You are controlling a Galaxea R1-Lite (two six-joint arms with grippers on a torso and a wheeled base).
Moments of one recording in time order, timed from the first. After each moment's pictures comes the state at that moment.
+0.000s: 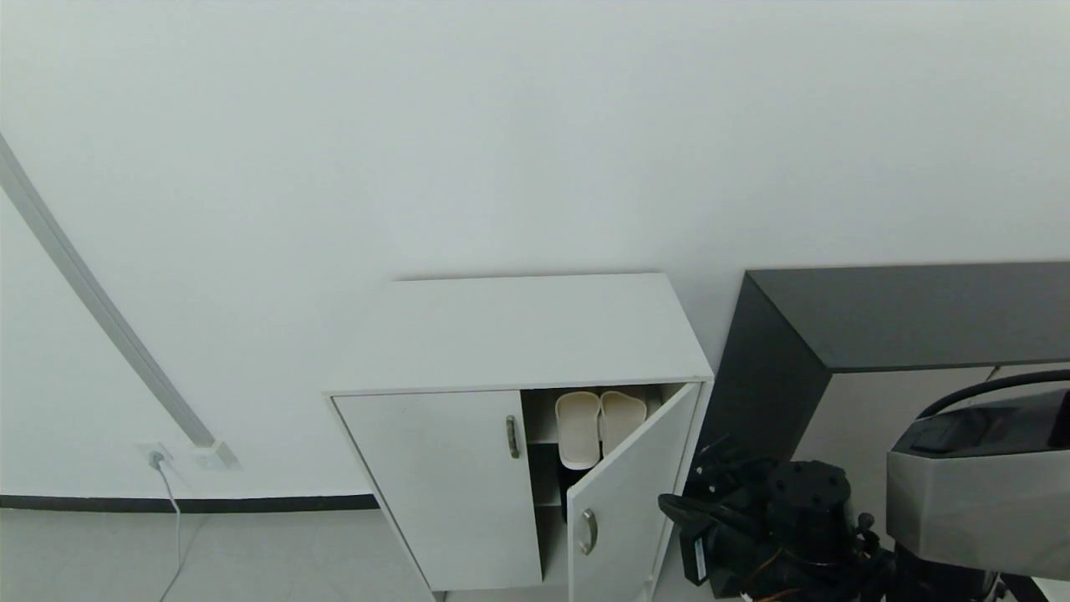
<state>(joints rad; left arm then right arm) 0.00 0.00 0.00 0.00 -0.01 -0.07 0.66 2.21 -0.37 -1.49 -0.01 0.11</state>
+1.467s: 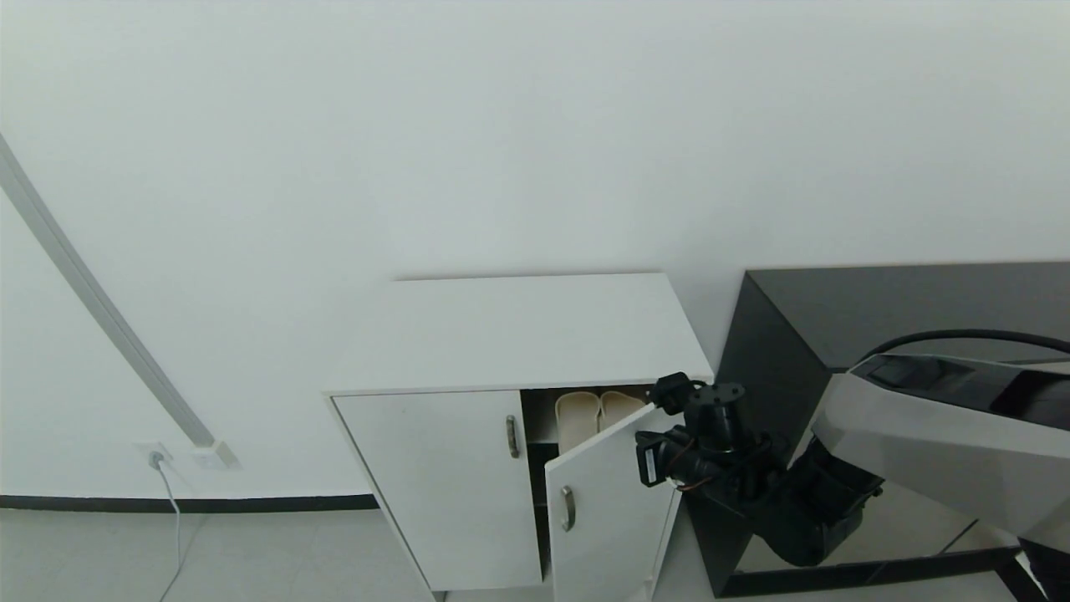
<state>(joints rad) 0.00 0.00 0.00 0.00 -0.01 -0.07 0.57 2.33 -0.94 -0.98 -0.07 0.11</state>
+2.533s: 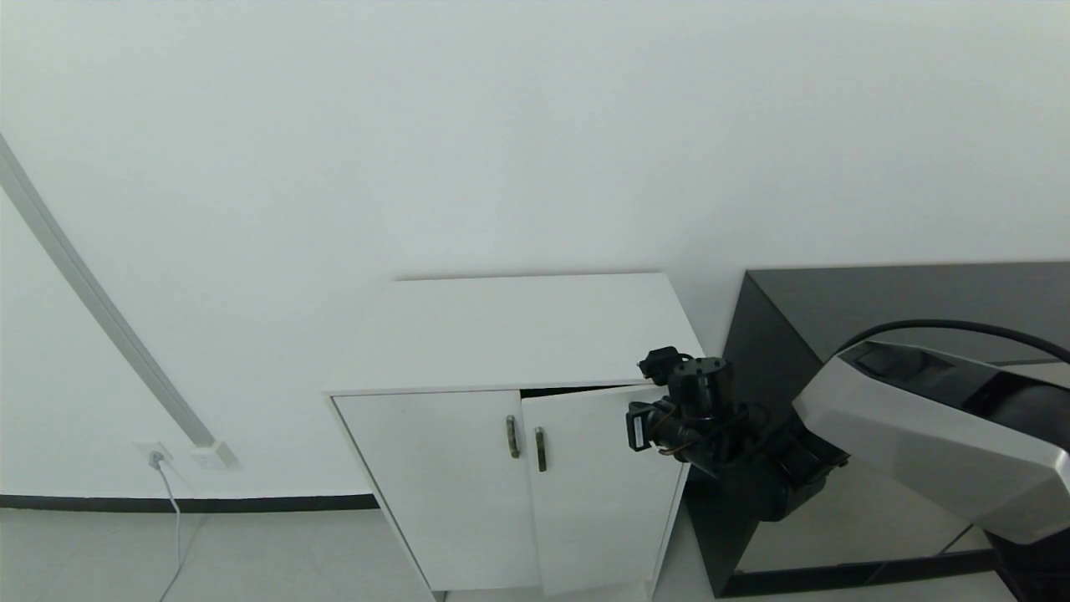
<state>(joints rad) 0.00 0.00 0.00 0.00 -0.01 -0.07 0.55 2.39 -1.16 -0.87 -0.10 0.10</state>
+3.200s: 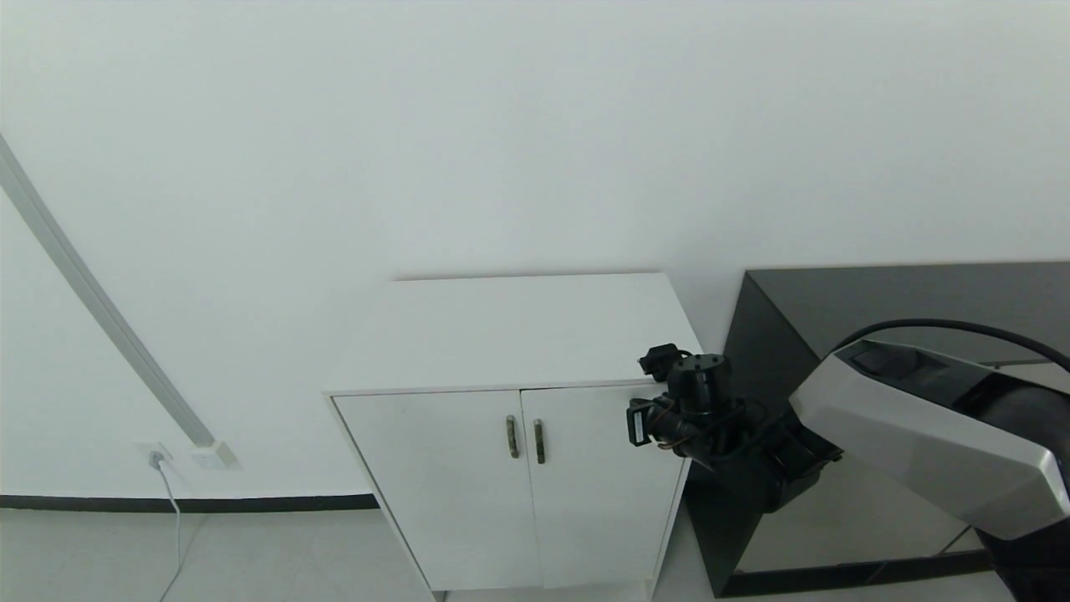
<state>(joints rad) 0.00 0.00 0.00 0.00 -0.01 -0.07 0.53 2.42 -1.21 -0.85 -0.10 0.10</state>
